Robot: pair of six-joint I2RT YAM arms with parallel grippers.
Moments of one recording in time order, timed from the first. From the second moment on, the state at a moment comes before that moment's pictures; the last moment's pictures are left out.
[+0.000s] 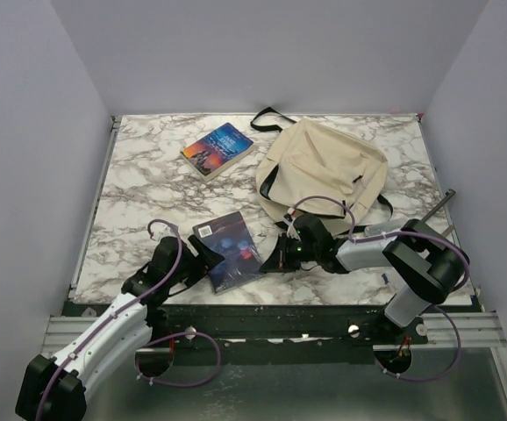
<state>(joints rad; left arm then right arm) -0.49 0.63 0.19 -0.27 0.09 -1.11 0.79 1.65 0.54 0.36 -0.40 0.91</state>
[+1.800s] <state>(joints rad) -0.57 1.01 0.38 0.00 0.33 -0.91 0.77 1.58 0.59 0.21 -0.35 0.78</state>
